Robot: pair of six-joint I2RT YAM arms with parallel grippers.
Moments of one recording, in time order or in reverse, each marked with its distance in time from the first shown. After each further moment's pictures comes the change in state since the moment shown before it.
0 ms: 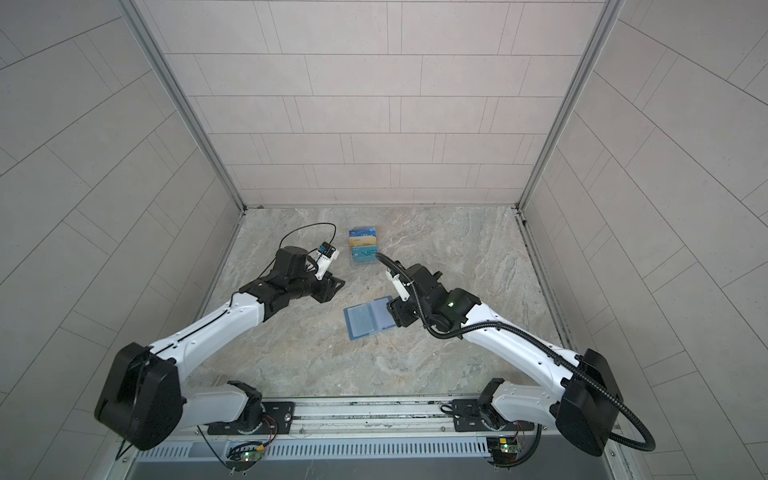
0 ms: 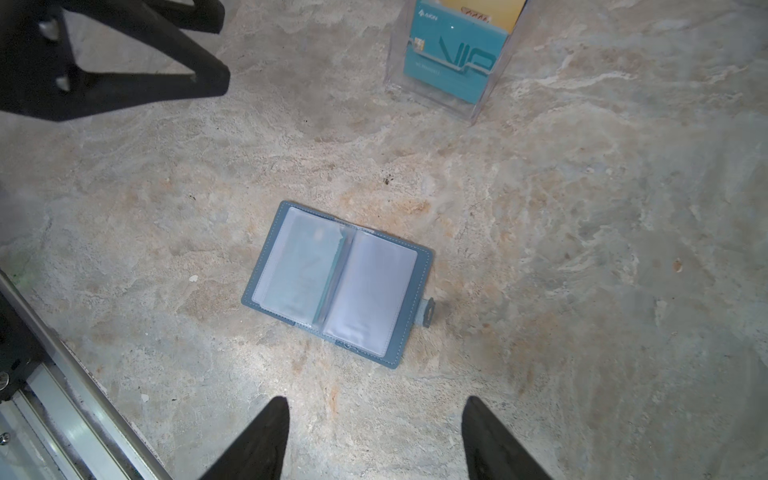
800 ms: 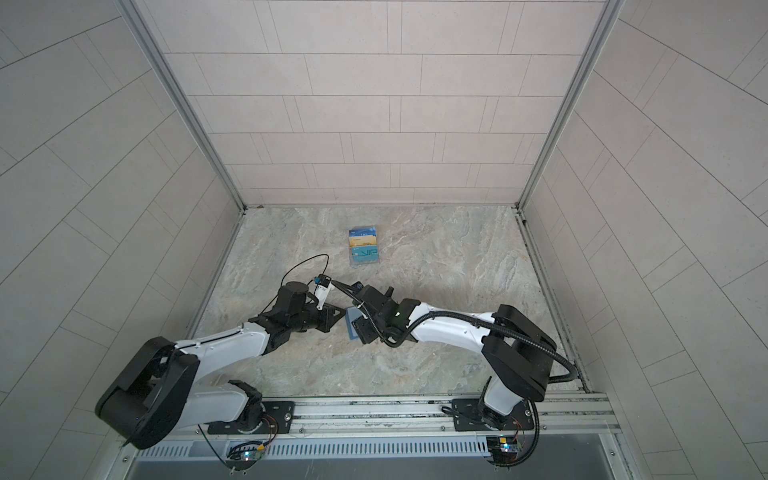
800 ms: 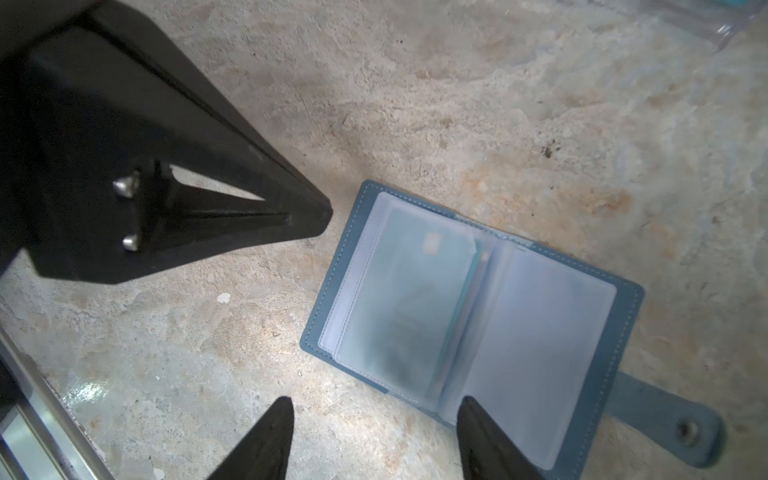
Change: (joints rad) left arm -0.023 0.075 -0.376 0.449 0.172 -0.350; right arm 0.203 0.386 0.049 0.243 0.039 0.158
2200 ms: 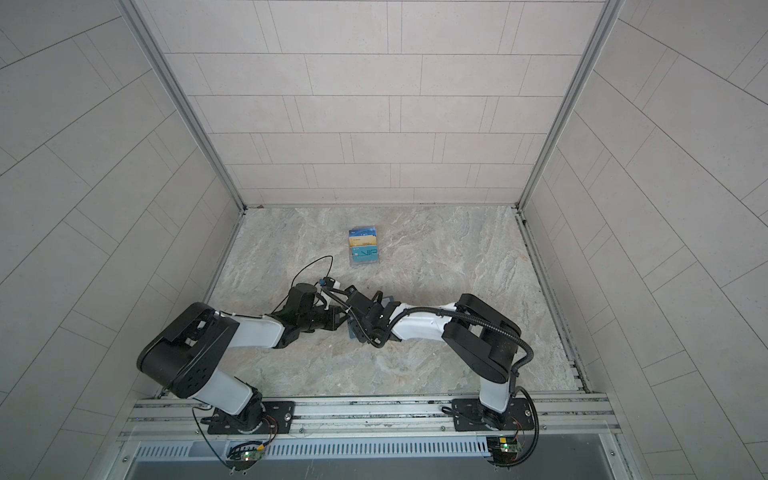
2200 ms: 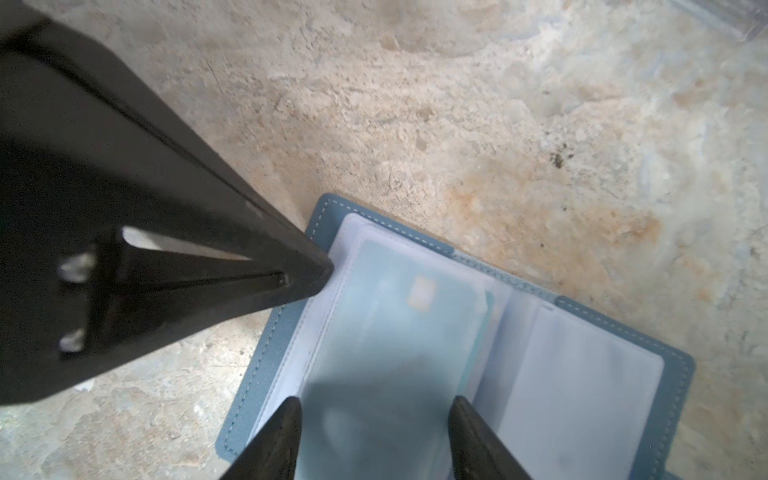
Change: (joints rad) left arm 0.000 0.235 0.002 0.198 0.011 -0.115; right arm 0.009 0.197 0.051 0.090 0.147 -0.027
